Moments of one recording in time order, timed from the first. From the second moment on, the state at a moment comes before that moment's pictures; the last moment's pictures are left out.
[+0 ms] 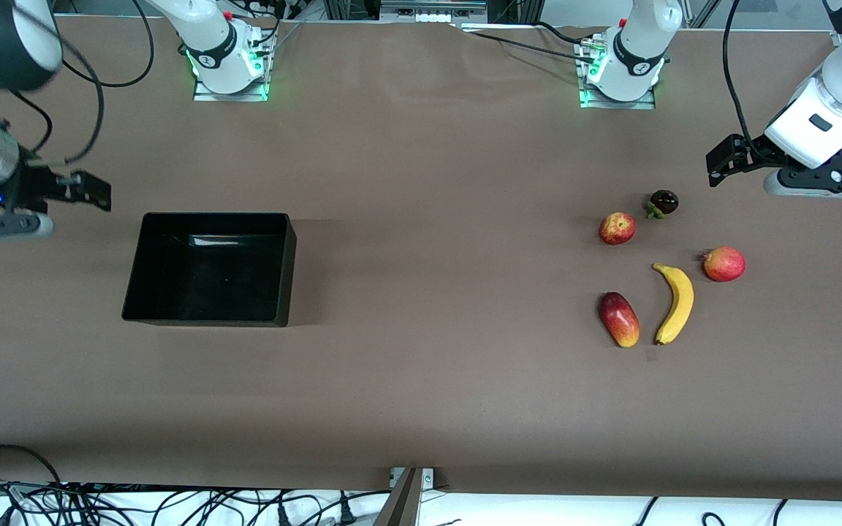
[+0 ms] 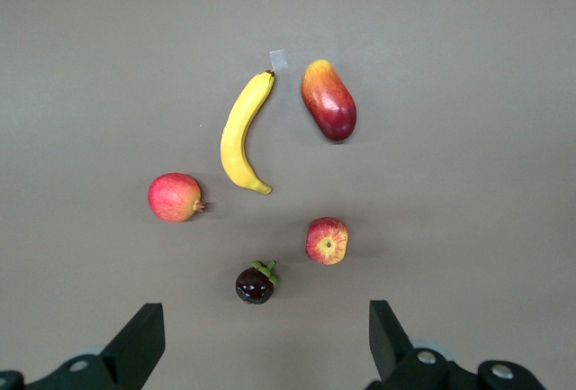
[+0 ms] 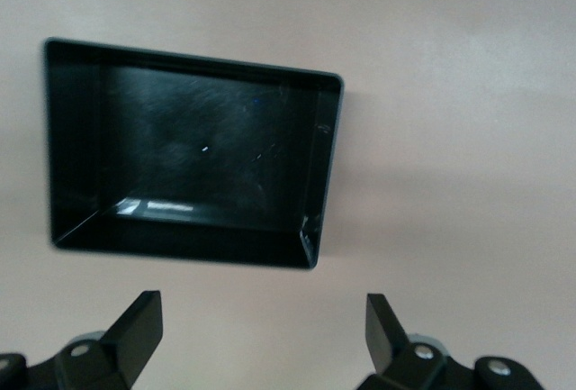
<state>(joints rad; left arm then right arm) -0.07 -0.06 -0.04 -1.73 0.06 1.65 -0.05 0.14 0.14 -0.13 -1.65 -0.08 1.70 -0.07</state>
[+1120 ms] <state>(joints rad) -0.07 -0.02 -0.05 -1.67 0.06 1.61 -0.06 0.07 0.40 -0.21 -2.02 0.03 2.27 -0.07</state>
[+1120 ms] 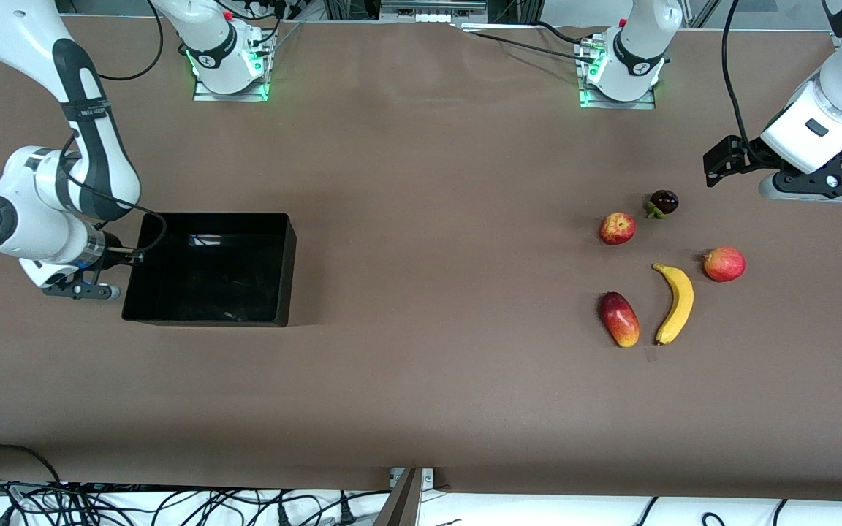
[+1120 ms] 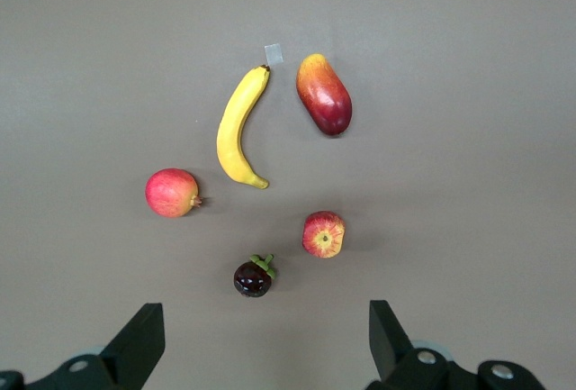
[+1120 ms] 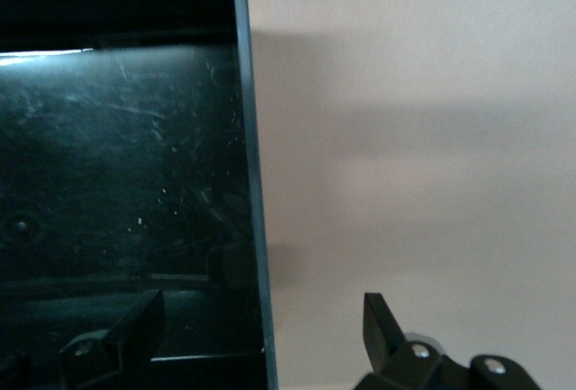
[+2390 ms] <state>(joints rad) -0.07 -0.02 -0.05 -1.67 0.06 1.60 -0.06 0.08 0.37 -0.06 -1.76 0.12 2.07 -0.08</state>
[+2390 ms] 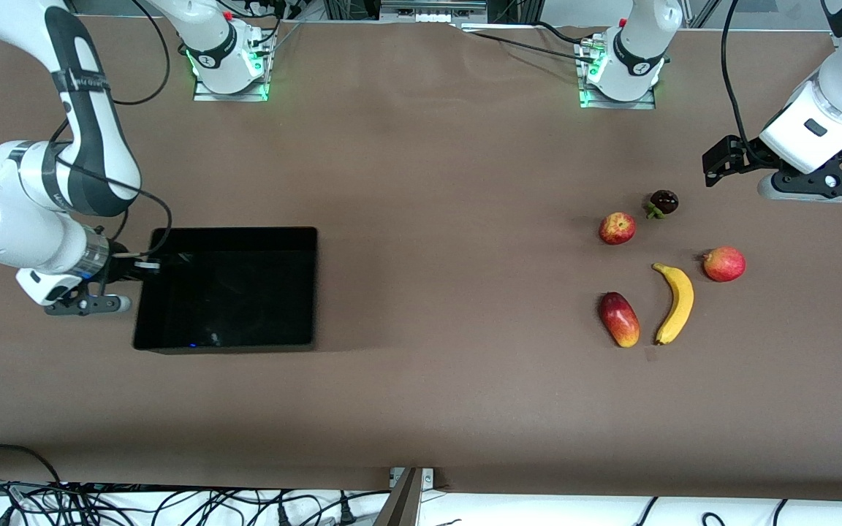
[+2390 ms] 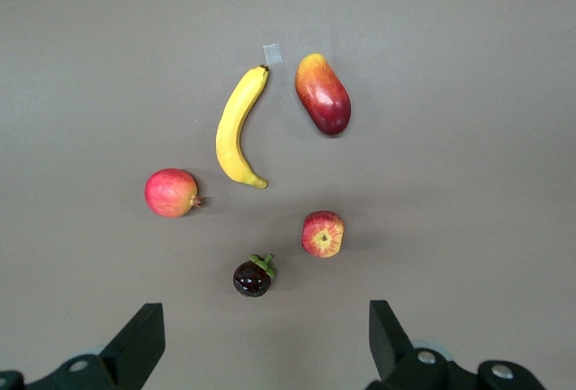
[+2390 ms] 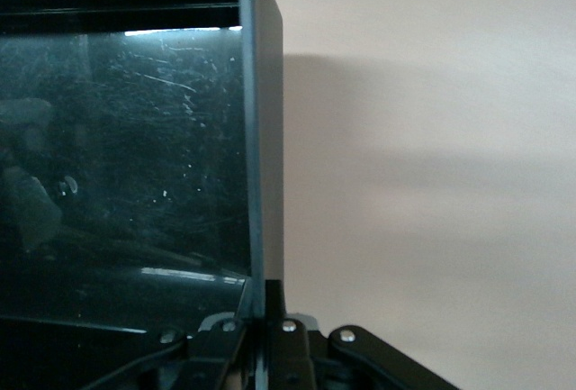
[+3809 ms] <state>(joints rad) -0.07 -0.02 -0.05 -1.67 0.06 1.57 -0.06 0.81 0.78 -0.01 -1.39 0.24 2.20 0.67</state>
